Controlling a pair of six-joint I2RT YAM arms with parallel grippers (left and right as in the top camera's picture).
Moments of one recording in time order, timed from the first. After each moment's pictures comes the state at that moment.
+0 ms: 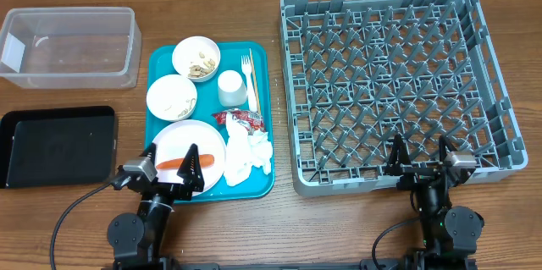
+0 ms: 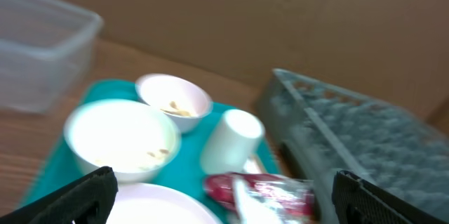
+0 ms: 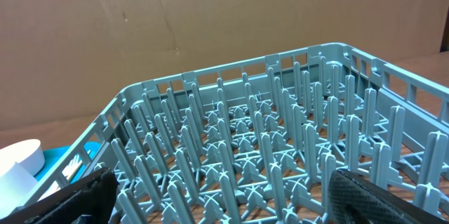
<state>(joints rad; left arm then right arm) 0.12 0.02 0.01 -0.05 0.33 -0.44 -0.08 0.01 0.02 -0.03 -0.12 0.20</state>
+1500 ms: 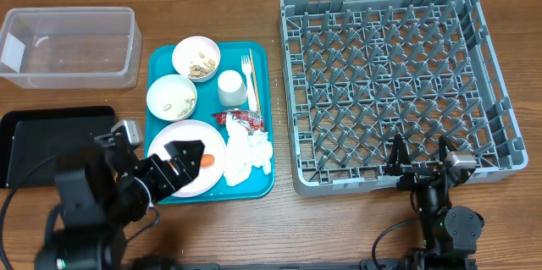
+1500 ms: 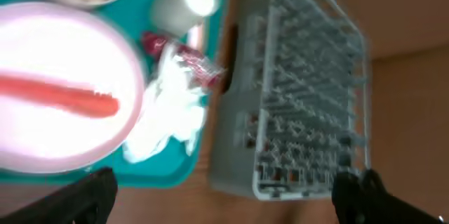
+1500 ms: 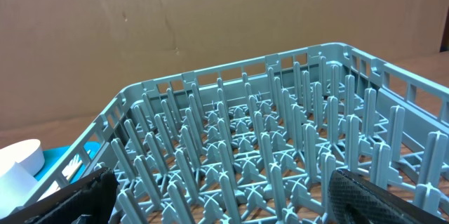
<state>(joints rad) 0.12 0.72 0.98 -1.09 0.49 -0.60 -0.08 0.01 0.02 -0.03 -0.12 0.20</state>
